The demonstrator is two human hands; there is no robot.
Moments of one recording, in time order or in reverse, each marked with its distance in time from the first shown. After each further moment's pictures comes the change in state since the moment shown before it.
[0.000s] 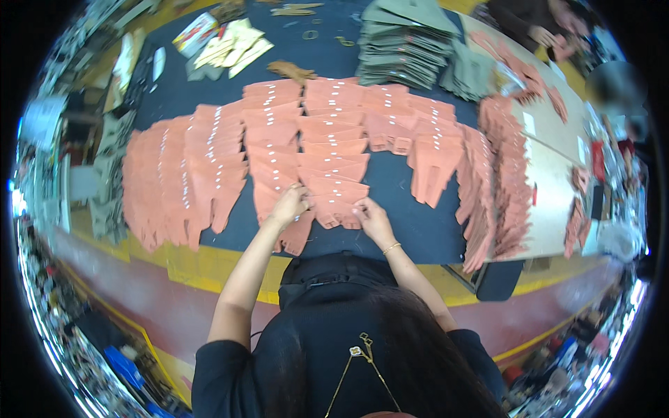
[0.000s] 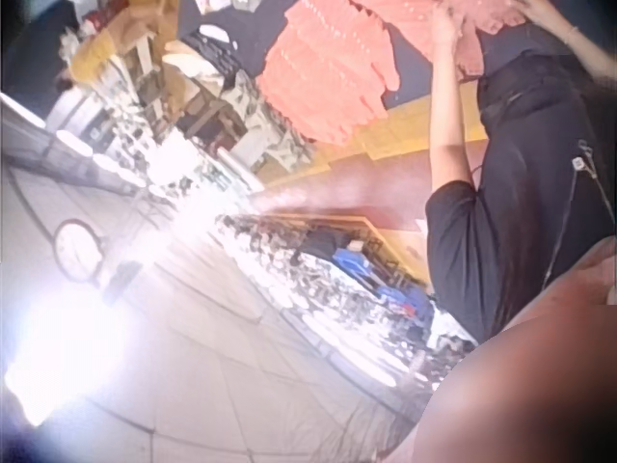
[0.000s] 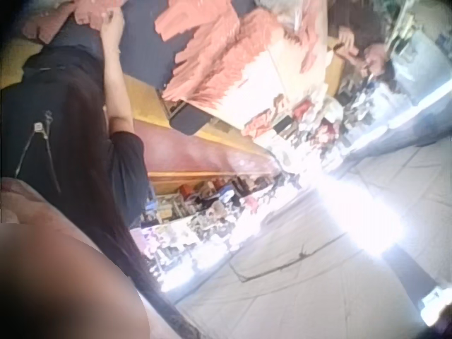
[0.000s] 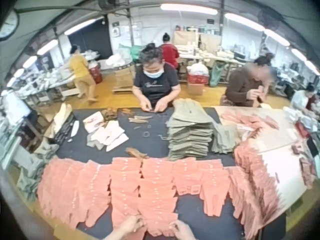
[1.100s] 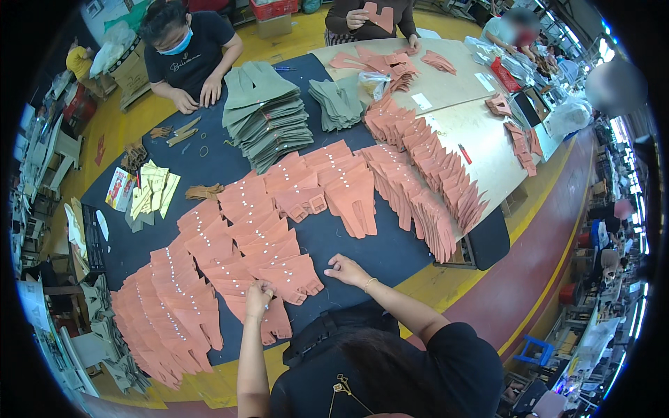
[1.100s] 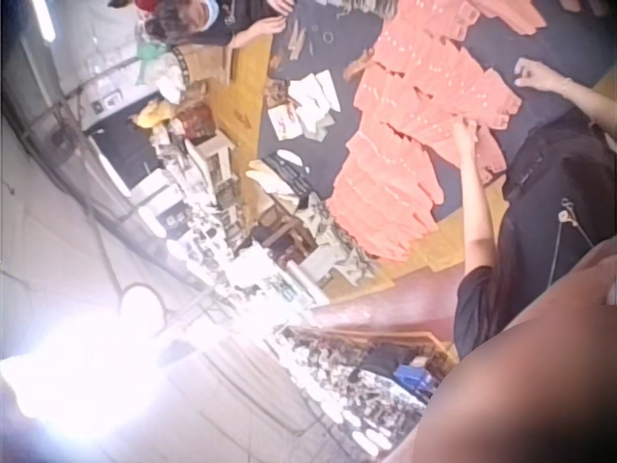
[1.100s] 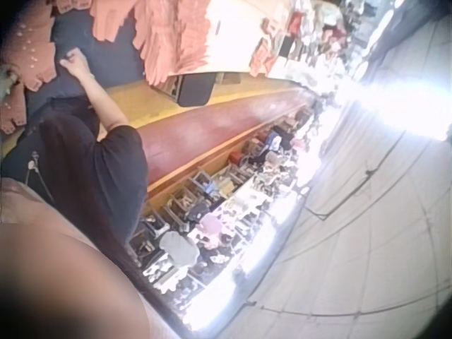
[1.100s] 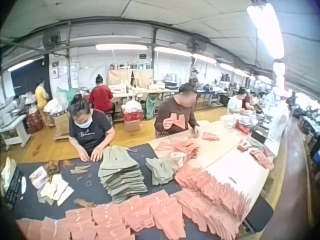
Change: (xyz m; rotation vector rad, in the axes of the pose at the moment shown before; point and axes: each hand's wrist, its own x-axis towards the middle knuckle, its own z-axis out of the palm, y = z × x) left_hand 0.013 -0.009 0.006 0.024 -0.019 -0.046; right_hand -0.016 0.048 -0.033 0.041 0.026 0.328
